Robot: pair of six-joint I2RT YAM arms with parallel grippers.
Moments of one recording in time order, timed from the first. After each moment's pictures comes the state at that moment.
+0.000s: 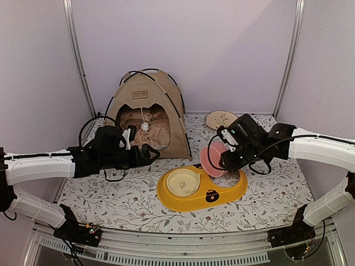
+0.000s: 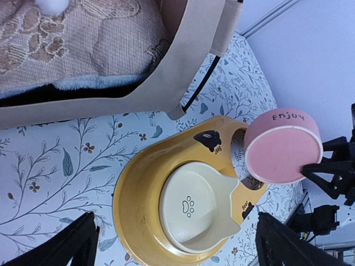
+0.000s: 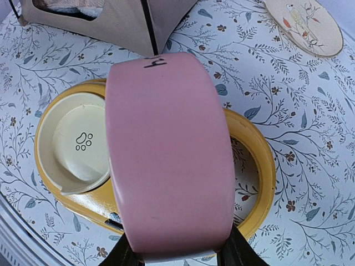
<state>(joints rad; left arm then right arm) -0.78 1.23 0.71 -0.02 0.02 -0.76 0.90 1.38 1.10 -0.68 0.22 0.33</state>
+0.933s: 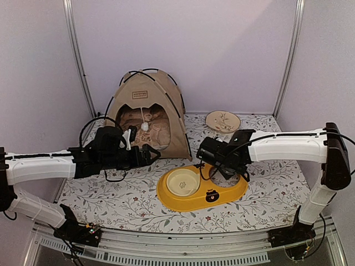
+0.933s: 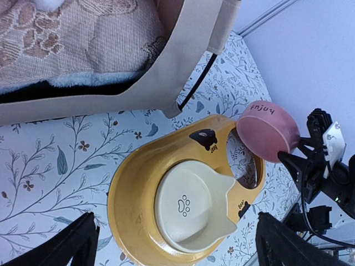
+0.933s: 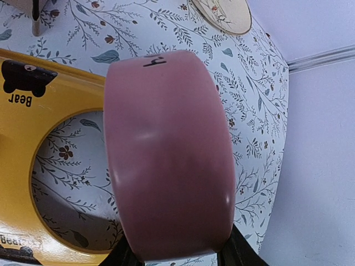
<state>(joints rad) -0.78 1.24 0.70 0.00 0.04 -0.77 1.03 1.71 1.29 -1.02 0.79 0.43</state>
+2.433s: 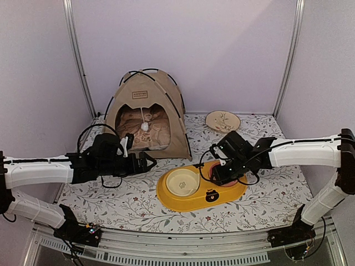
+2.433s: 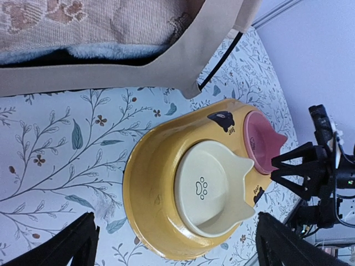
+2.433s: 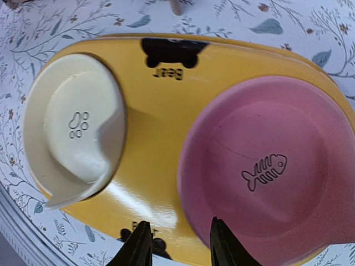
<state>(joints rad) -0.78 1.20 0.62 -0.01 0.04 -0.79 0.91 1.53 1.00 -0.50 0.03 0.47</state>
